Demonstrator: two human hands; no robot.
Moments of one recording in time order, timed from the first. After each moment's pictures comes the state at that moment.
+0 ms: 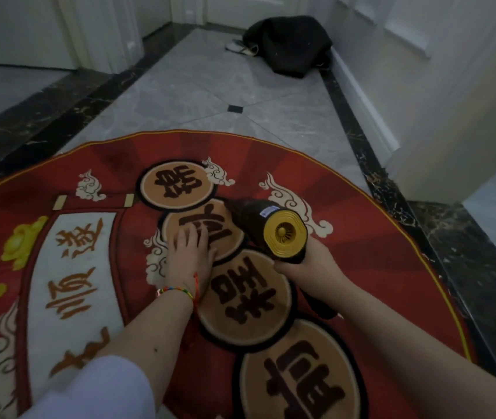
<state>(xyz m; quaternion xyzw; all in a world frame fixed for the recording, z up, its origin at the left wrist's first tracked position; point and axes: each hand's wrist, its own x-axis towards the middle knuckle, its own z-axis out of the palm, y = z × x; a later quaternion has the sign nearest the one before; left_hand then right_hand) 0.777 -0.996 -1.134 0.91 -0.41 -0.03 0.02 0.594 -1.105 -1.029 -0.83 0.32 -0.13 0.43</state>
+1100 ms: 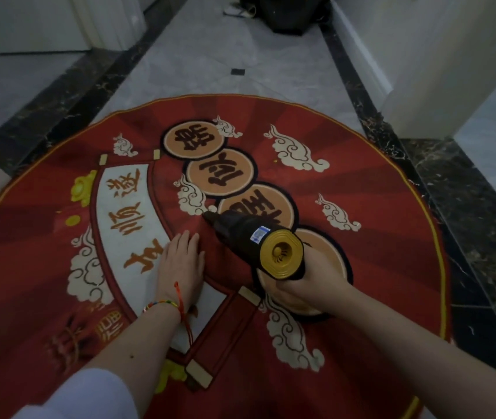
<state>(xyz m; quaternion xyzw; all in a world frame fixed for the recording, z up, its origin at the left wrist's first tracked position) 0.690 -0.832 -1.146 0.91 -0.41 0.00 0.11 0.485 -0.961 -1.030 -0.84 0.28 -0.10 0.44</state>
